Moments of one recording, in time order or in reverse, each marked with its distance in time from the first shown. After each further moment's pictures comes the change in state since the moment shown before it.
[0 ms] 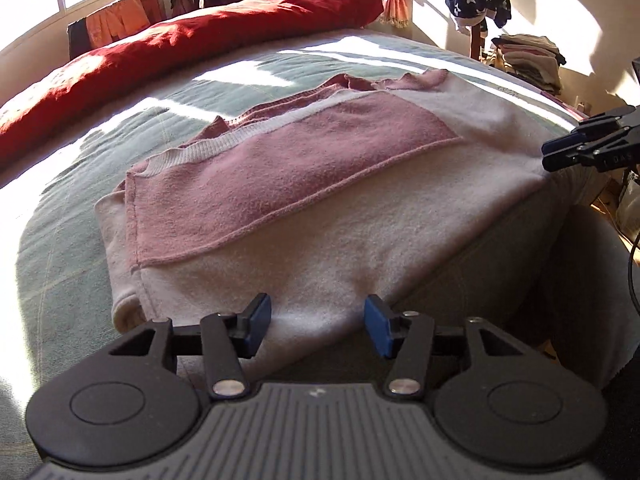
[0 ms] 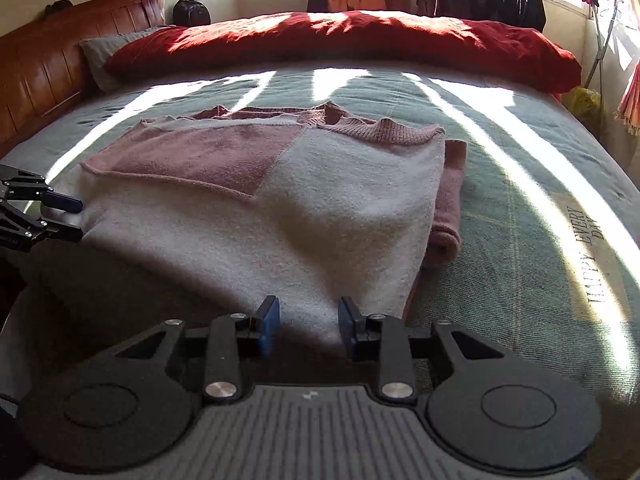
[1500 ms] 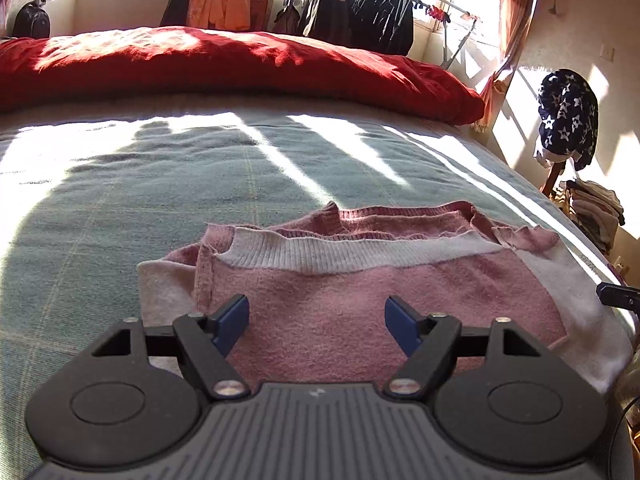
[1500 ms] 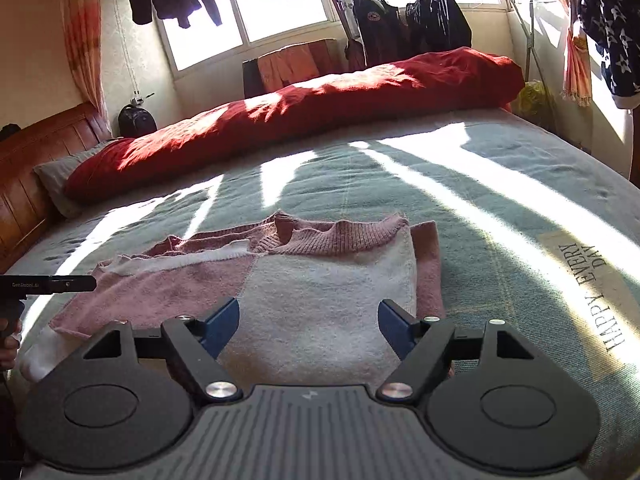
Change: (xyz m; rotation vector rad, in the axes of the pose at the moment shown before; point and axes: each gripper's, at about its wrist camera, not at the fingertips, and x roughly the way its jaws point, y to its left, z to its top) left arm 0.071 0.107 0.051 -0.425 -0.128 0.025; right arm 0.042 -0.031 0.046 0.287 -0.202 -0.022
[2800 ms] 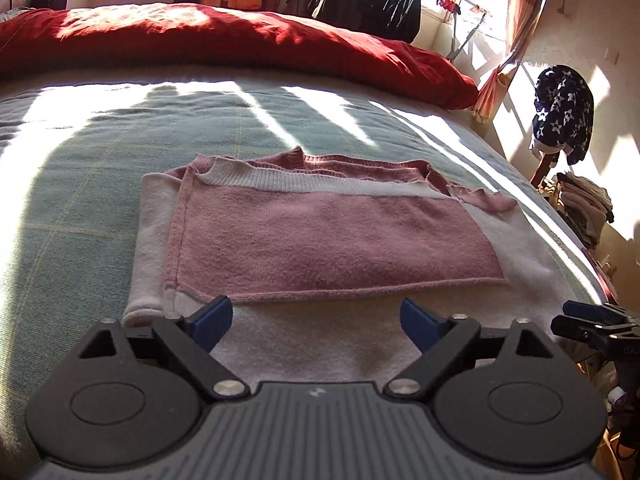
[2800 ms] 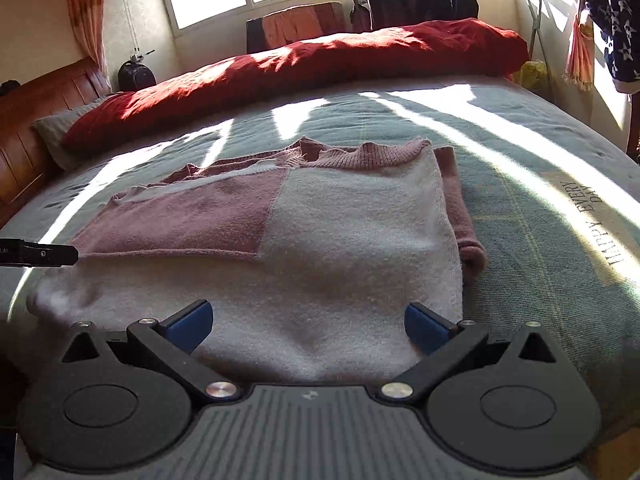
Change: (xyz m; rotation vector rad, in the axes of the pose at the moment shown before) left arm -0.072 -0.048 -0.049 -0.039 0.041 -0.027; right arm -0.032 0.039 -0.049 -0.046 0.094 -0.030
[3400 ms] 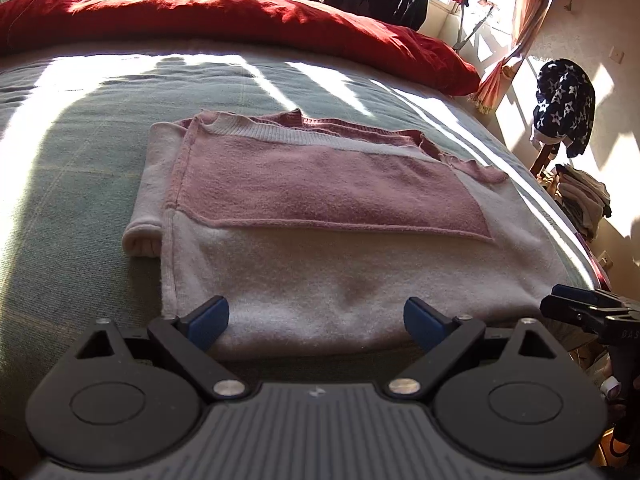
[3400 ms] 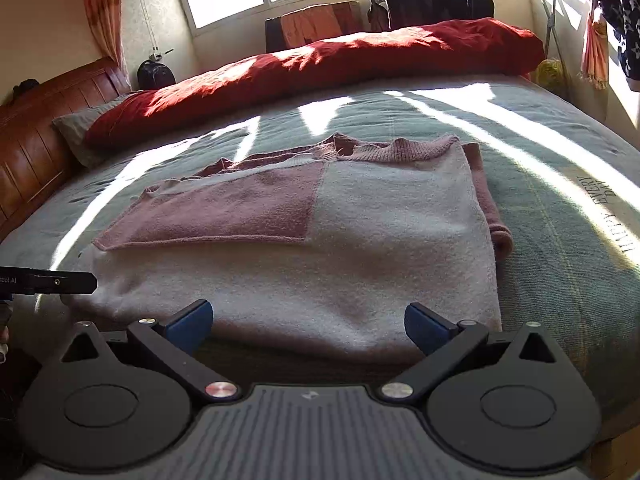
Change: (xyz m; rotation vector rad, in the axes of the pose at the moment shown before) left arm -0.010 -0.004 -0.033 -0.048 0.053 0.012; right arm -0.009 0.018 -0.011 -0.005 0.028 0.041
